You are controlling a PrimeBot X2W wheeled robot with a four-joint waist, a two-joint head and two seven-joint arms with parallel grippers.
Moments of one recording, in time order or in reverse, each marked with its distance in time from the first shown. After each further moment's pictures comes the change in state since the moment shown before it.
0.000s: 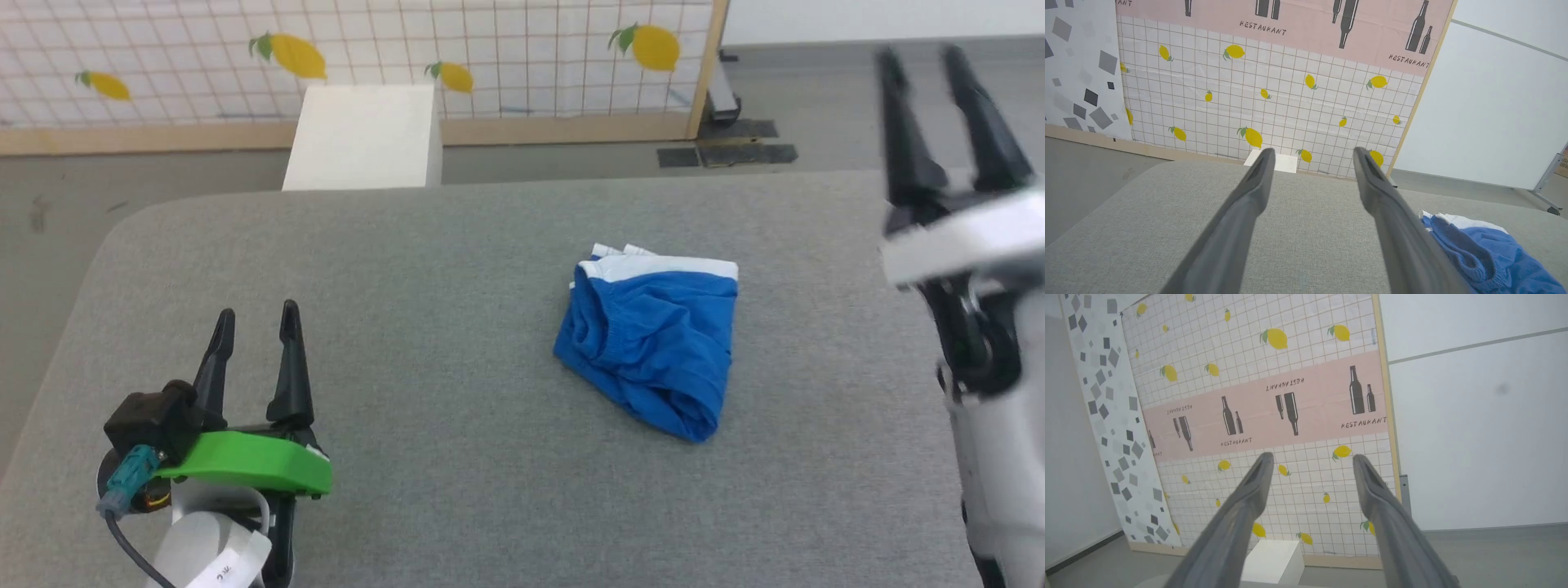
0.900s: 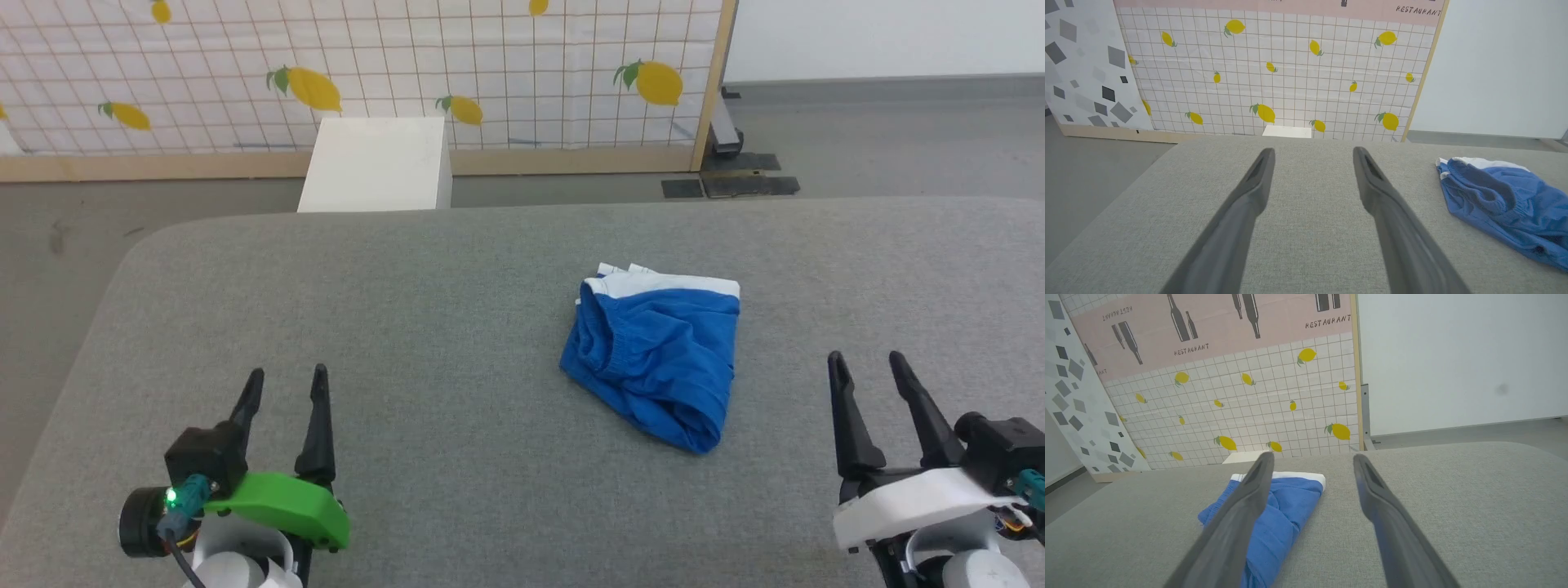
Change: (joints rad) left arm 0.059 0.034 -0.075 0.073 0.081 0.053 0.024; right arm 0.522 0.100 -0.055 -0.057 -0.204 0.000 -0.099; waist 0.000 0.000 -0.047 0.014
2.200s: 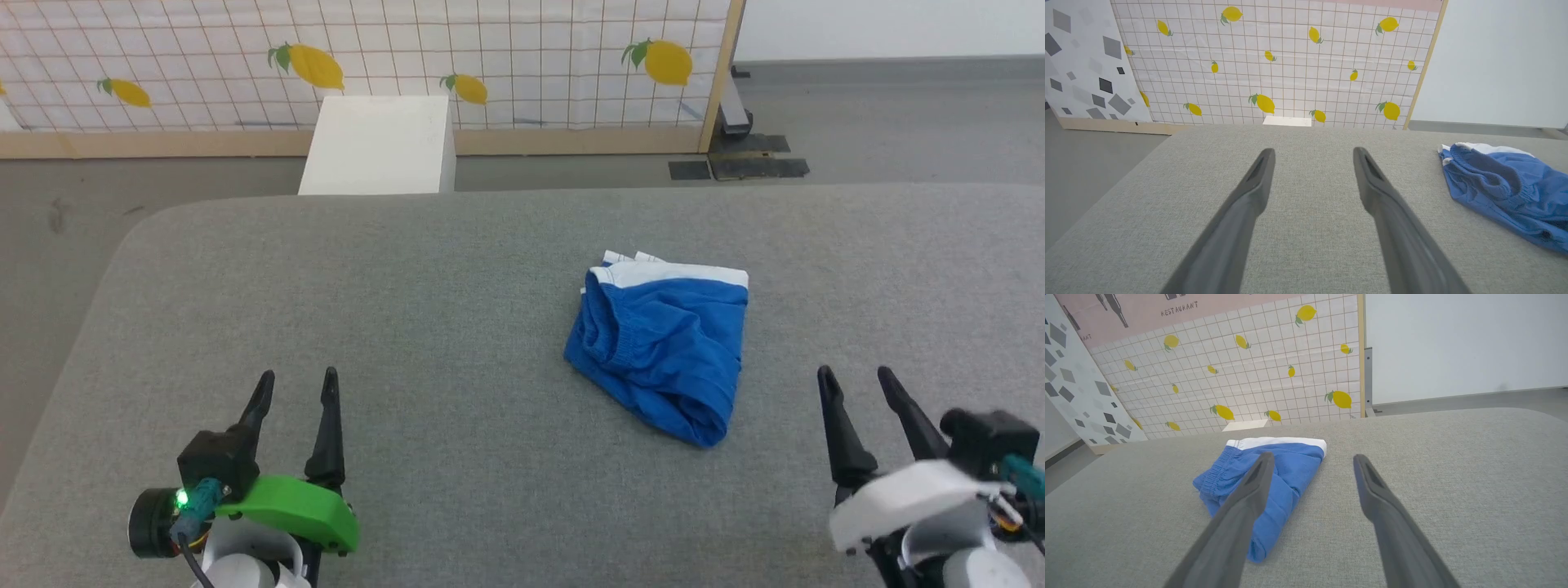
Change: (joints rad) left arm 0.001 0.004 -0.034 0.009 -0.002 0.018 -0.014; right arm 0.012 0.012 -0.009 0.001 -0.015 0.000 0.097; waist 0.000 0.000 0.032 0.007
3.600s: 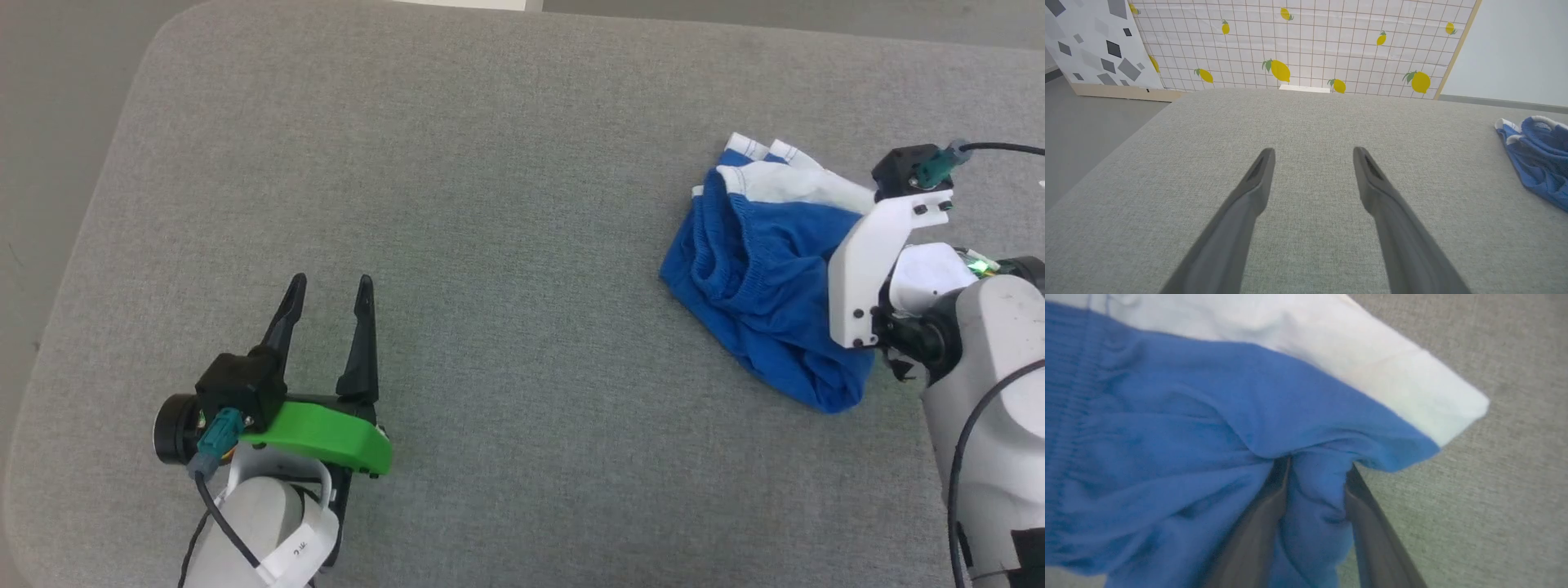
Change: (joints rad) left arm -0.141 -0.019 -0.055 -0.056 0.004 -0.003 -0.016; right arm -0.627 -0.098 0.070 0.384 -0.051 0.000 0.883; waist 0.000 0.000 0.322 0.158
